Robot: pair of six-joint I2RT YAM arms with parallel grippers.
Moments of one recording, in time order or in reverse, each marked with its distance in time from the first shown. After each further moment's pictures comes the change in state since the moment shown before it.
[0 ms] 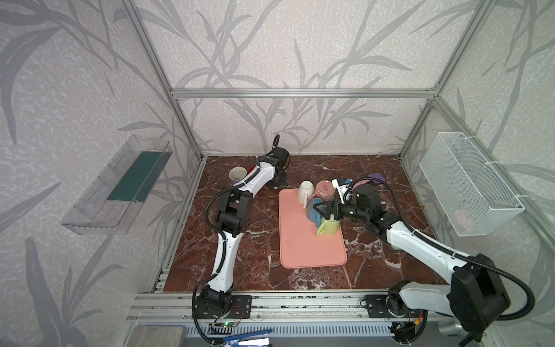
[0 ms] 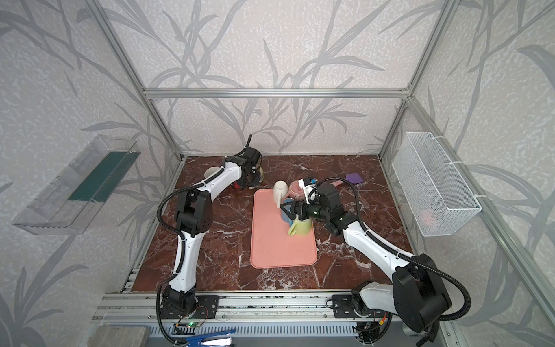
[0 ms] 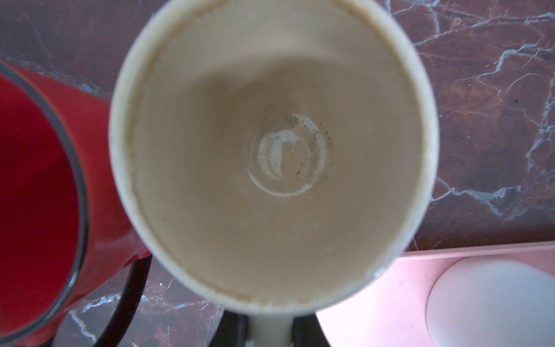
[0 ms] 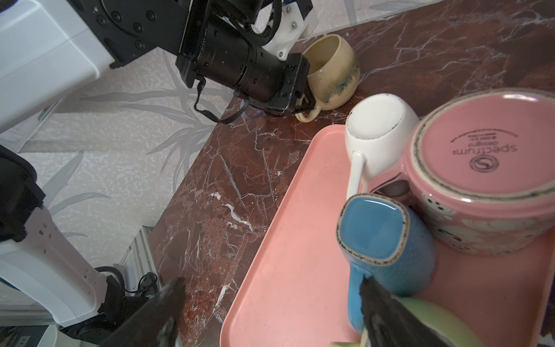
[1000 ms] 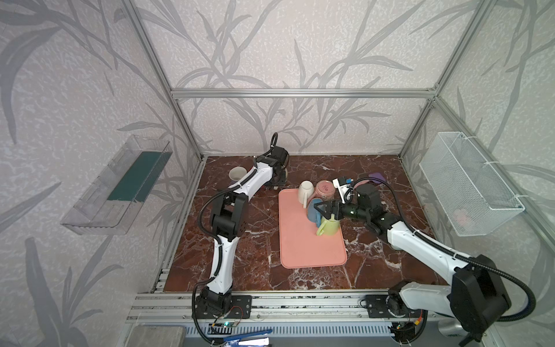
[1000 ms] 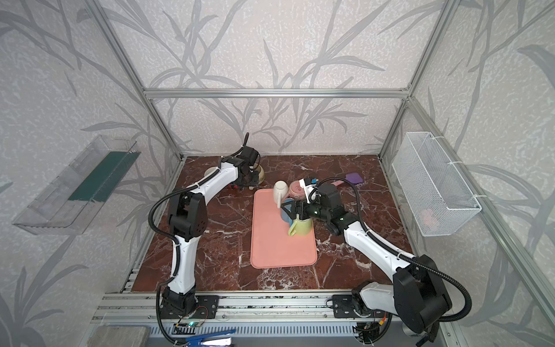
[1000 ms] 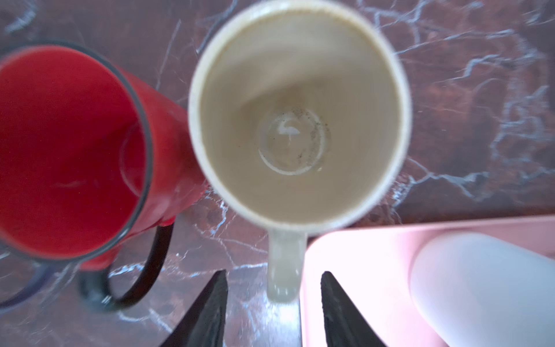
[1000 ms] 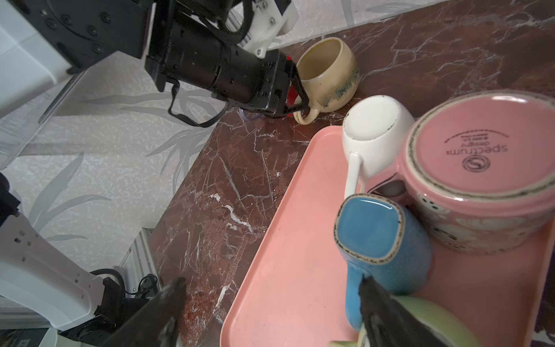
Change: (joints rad) left arm -0.018 -0.134 -0.104 0.014 -0.010 -0.015; right arm -0.007 -0.015 0.000 -0.015 0.000 0.003
